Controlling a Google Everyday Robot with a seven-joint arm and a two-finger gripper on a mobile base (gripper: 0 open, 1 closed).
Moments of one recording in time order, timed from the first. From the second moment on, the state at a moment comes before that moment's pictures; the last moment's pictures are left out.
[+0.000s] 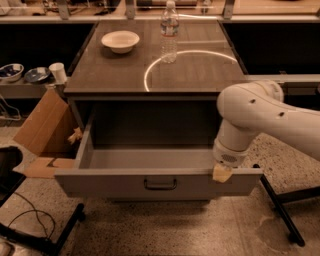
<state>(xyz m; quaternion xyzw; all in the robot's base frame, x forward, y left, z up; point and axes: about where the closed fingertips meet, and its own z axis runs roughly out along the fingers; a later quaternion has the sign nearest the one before) 0.471 -0.182 0.681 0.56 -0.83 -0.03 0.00</state>
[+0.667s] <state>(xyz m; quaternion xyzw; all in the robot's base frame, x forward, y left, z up) 0.472 -0.182 0.681 0.56 -0.83 -0.03 0.00</state>
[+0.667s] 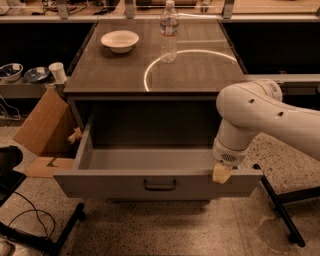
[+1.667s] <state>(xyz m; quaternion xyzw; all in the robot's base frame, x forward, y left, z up) 0.472 -0.182 0.681 0.56 -0.83 -0.03 0.00</state>
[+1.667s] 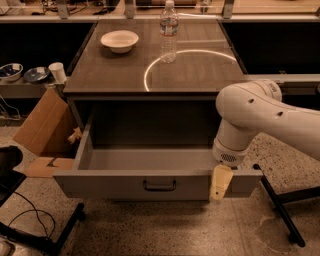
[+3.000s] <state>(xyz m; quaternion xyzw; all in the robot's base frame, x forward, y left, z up) 0.398 -0.180 0.669 0.55 -0.83 -0.07 0.04</state>
